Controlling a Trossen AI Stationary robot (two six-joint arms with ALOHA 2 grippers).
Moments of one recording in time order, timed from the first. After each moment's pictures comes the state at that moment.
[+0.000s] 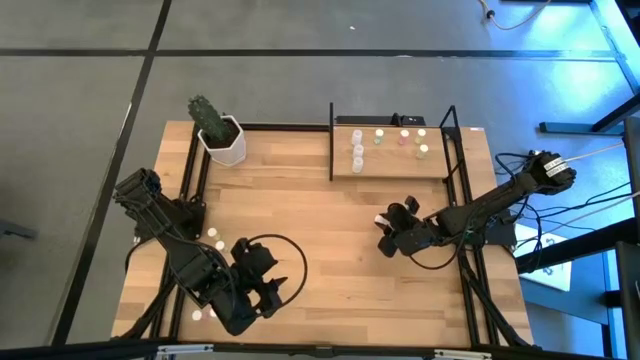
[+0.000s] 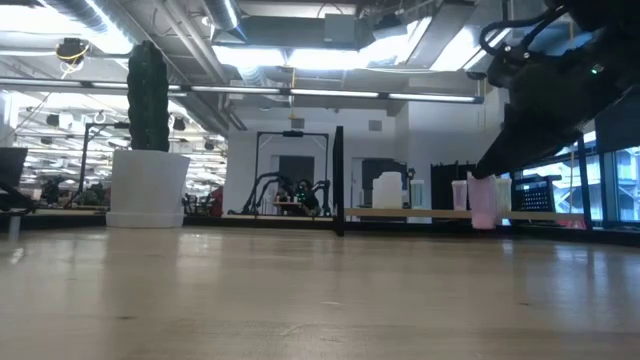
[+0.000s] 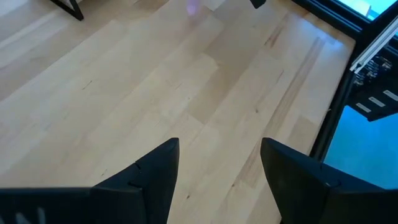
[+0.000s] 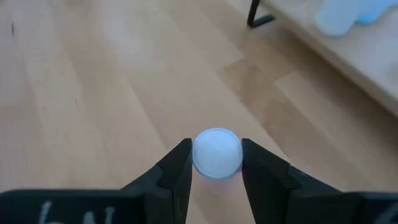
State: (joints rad) left arm -0.77 1.68 1.63 -1.13 -0.72 -1.35; right arm 0.43 1.26 0.53 -0.24 0.70 0.77
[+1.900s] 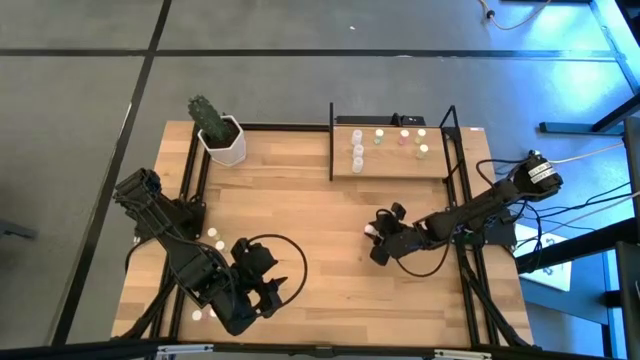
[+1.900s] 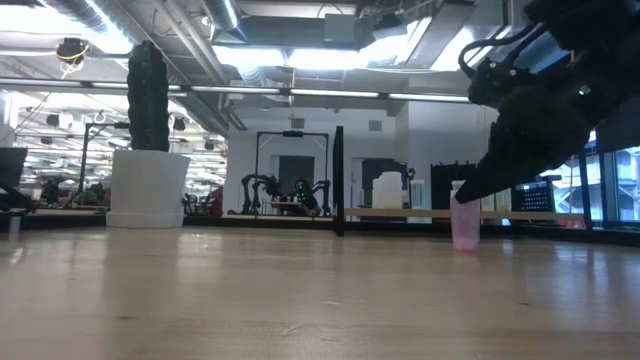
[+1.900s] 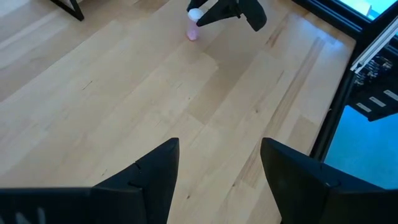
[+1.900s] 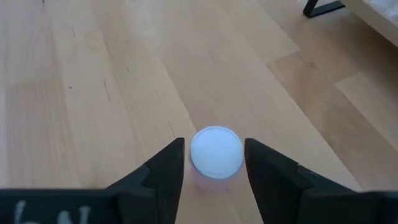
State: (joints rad) left arm -0.77 1.68 1.63 -1.14 -0.72 -1.35; right arm 0.40 1.44 0.53 0.00 0.59 0.64
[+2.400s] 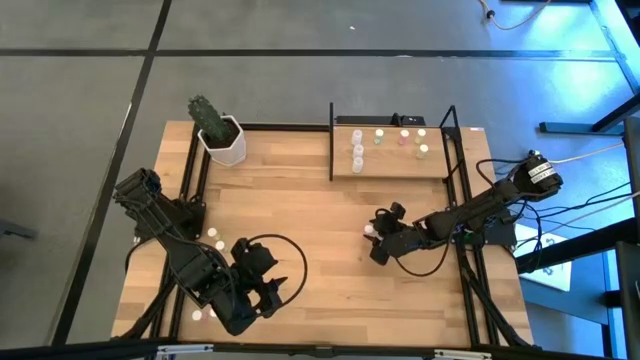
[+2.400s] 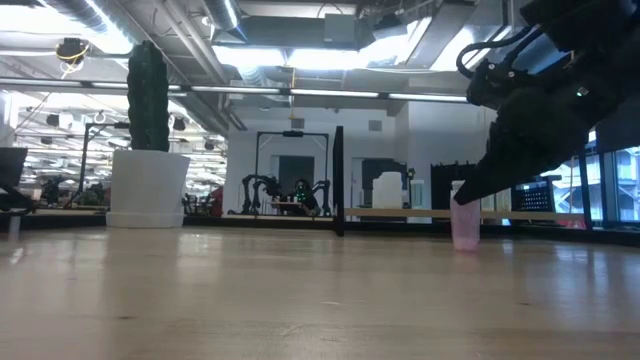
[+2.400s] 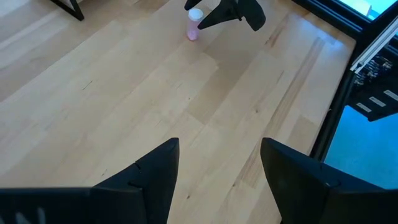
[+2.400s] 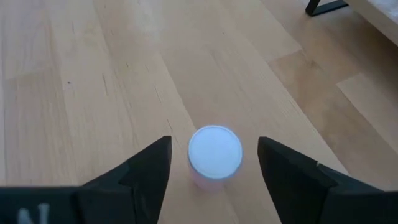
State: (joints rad) left arm -0.77 1.68 1.63 -1.14 -0.72 -1.35; right arm 0.40 1.44 0.53 0.00 0.57 0.62
